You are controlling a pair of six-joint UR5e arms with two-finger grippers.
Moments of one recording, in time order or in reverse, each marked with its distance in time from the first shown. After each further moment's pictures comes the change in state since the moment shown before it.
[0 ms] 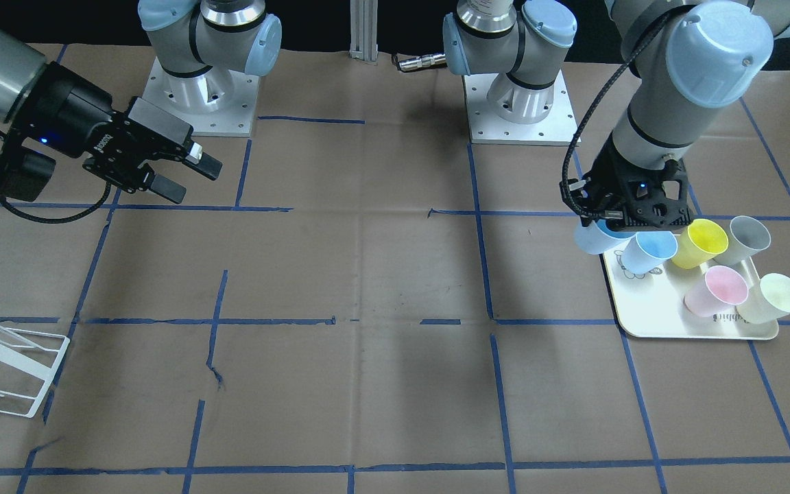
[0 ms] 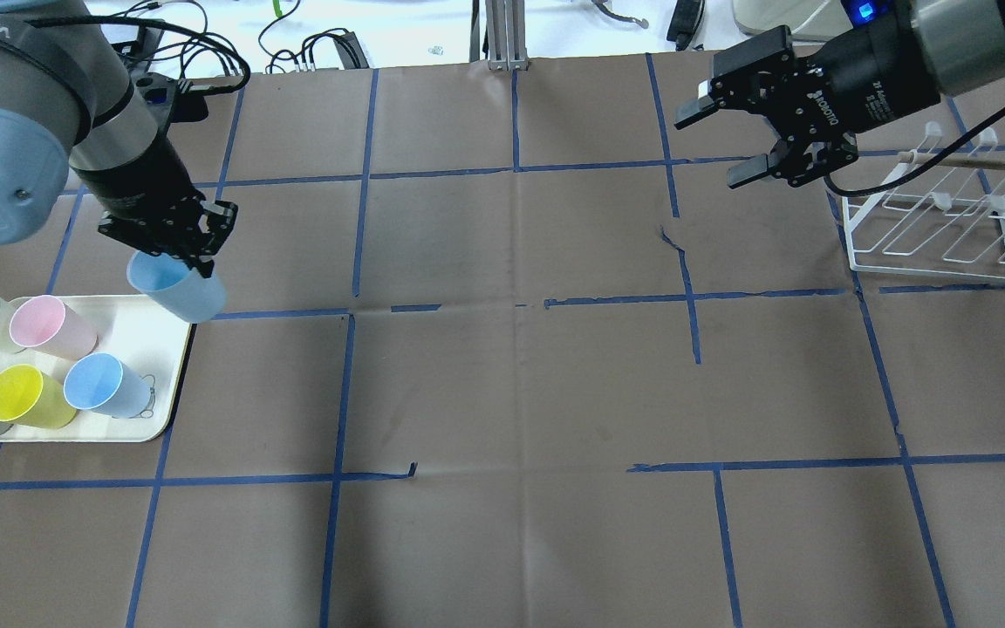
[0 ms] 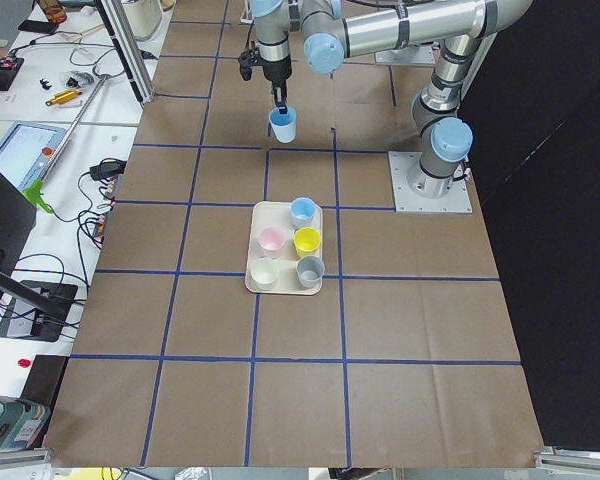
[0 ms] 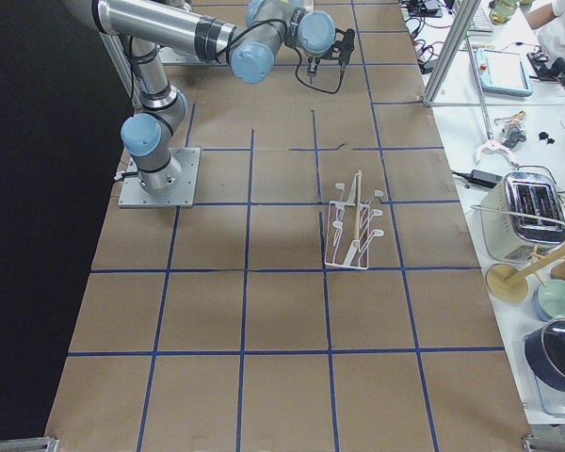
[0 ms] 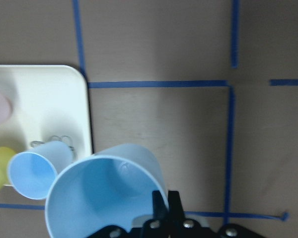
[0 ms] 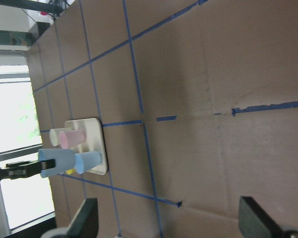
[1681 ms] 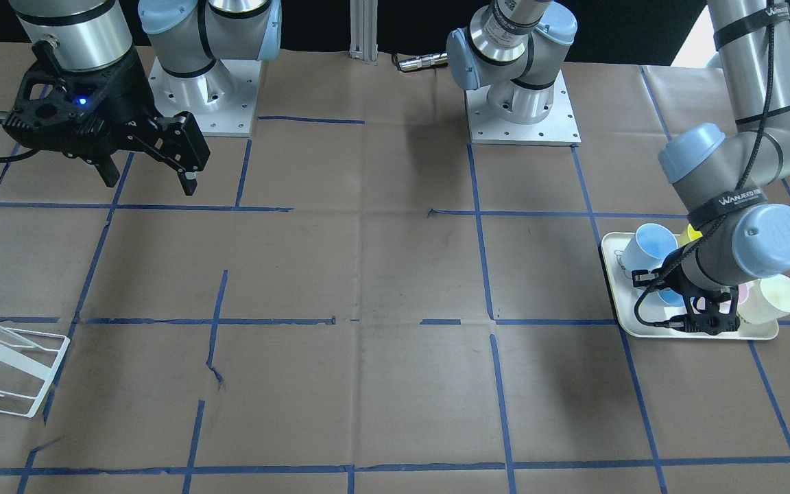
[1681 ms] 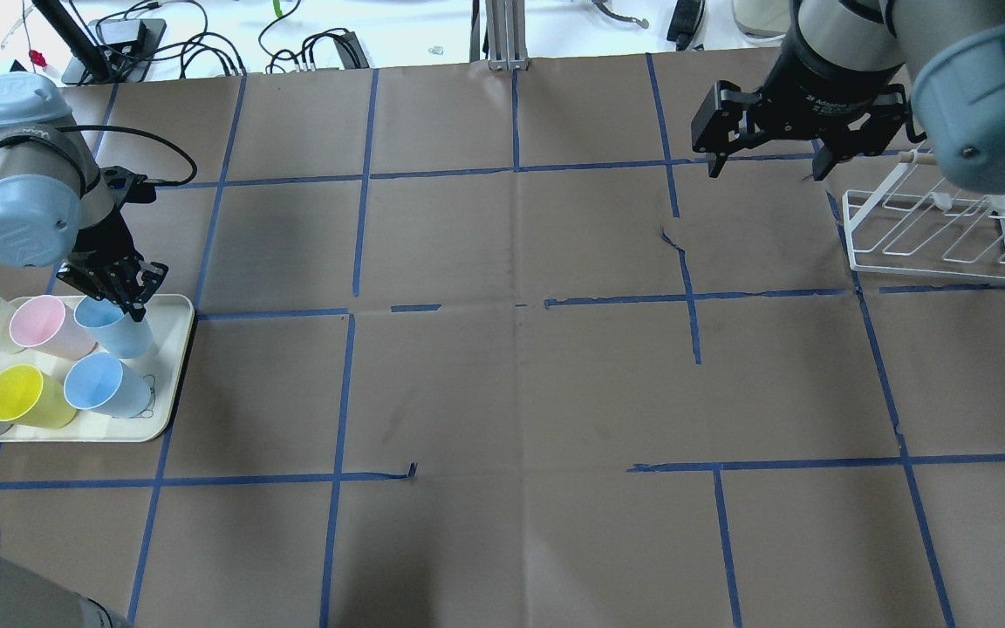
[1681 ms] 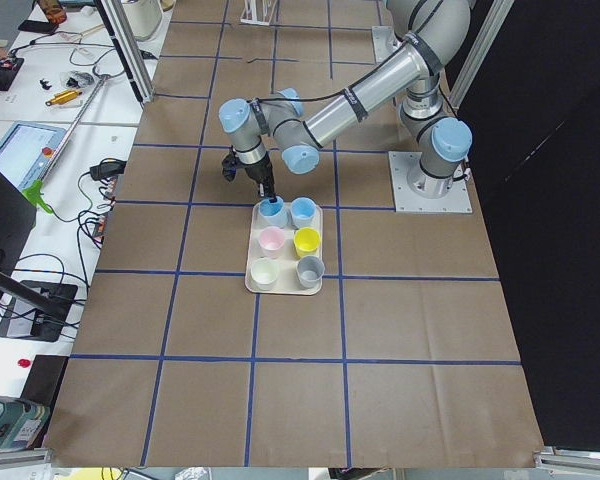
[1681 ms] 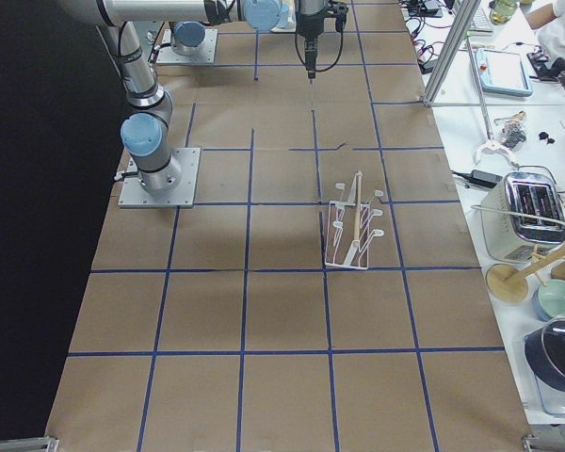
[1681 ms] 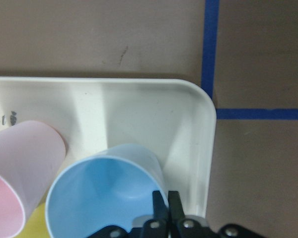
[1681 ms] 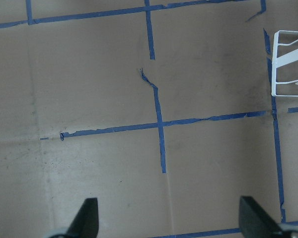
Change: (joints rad) left arm 0.228 -0.290 -0.065 0.252 0.084 0.178; right arm 0.224 -0.006 -0.080 -0.116 -0.712 0.194
